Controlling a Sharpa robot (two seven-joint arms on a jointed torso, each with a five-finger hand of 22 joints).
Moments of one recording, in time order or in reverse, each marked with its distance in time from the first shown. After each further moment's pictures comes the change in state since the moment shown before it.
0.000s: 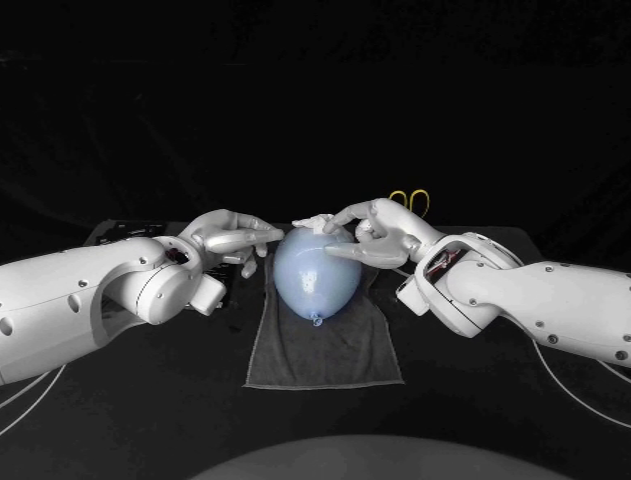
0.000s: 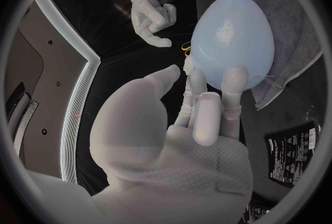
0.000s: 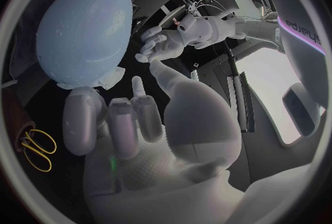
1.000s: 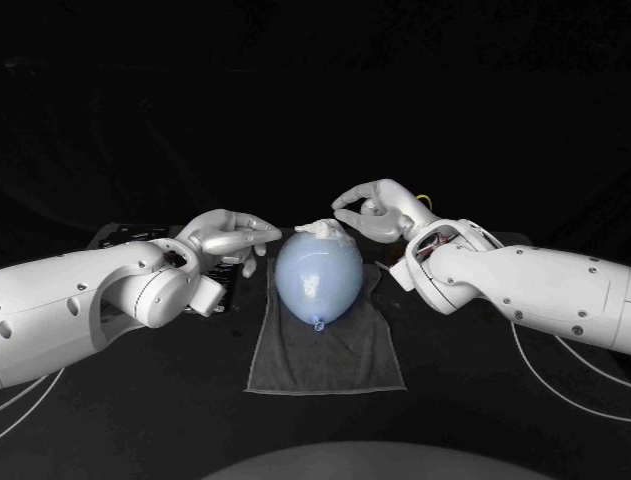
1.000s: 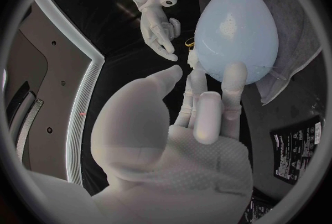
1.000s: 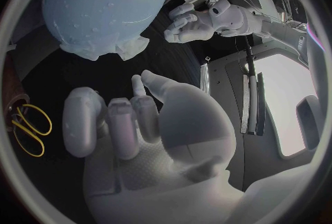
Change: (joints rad) left arm 0.000 -0.010 0.000 -0.002 0.006 -0.008 0.063; left_hand 0.028 0.018 -0.008 0.003 0.000 0.008 0.000 -0.004 -0.004 -0.015 0.000 0.000 -0.006 -0.013 0.005 0.000 -0.031 0.000 -0.022 0.003 -0.026 -0.038; right arm 0.027 0.118 0.007 -0.188 0.026 -0.086 -0.030; right_hand 0.056 0.122 0.091 0.020 0.000 0.070 0.001 -0.063 -0.011 0.000 0.007 0.007 0.001 -0.004 0.004 0.000 0.000 0.000 0.002 0.006 0.024 0.000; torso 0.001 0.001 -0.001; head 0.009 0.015
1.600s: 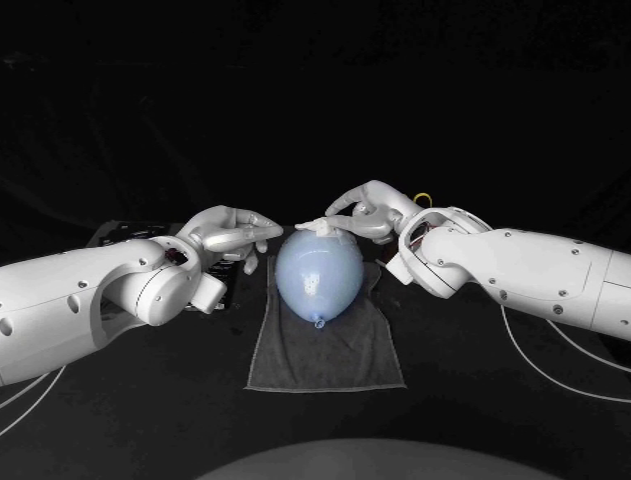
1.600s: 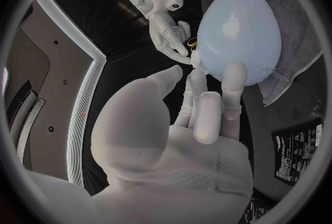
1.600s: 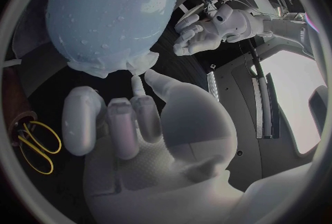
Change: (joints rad) left arm 0.000 0.000 0.000 0.004 0.005 -0.002 0.013; left_hand 0.004 0.004 0.000 0.000 0.000 0.001 -0.002 0.000 -0.001 0.000 0.000 0.000 -0.001 0.000 0.000 0.000 -0.001 0.000 0.000 0.000 0.000 0.000; right arm 0.020 0.054 0.001 -0.091 0.029 0.190 -0.061; right_hand -0.065 -0.046 -0.032 0.040 0.000 -0.005 0.006 -0.048 -0.014 -0.004 0.003 -0.005 0.000 0.002 0.005 -0.005 -0.001 0.000 -0.004 0.003 -0.019 0.000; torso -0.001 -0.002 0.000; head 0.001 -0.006
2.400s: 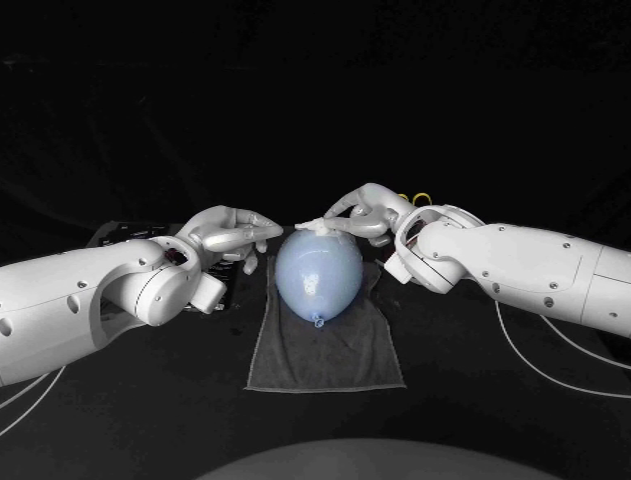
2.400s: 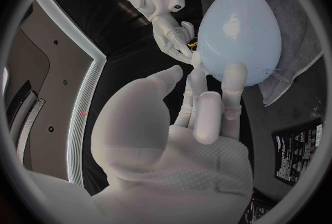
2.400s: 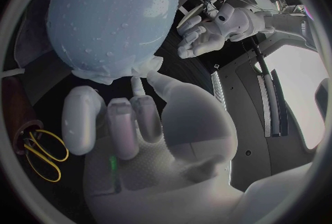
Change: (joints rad) left arm 0.000 0.000 0.000 0.000 0.002 0.000 0.000; left_hand 0.000 0.000 0.000 0.000 0.000 0.000 -0.001 0.000 -0.001 0.000 0.000 0.000 -0.002 0.000 0.000 0.000 0.003 0.000 0.000 0.000 0.000 0.001; right arm 0.004 0.026 0.000 -0.042 0.038 0.061 -0.026; right_hand -0.013 0.000 -0.014 0.030 0.000 0.006 0.005 -0.014 -0.003 0.002 0.002 -0.004 0.000 0.000 0.000 0.003 0.001 0.000 0.000 0.000 -0.008 0.000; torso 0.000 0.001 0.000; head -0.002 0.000
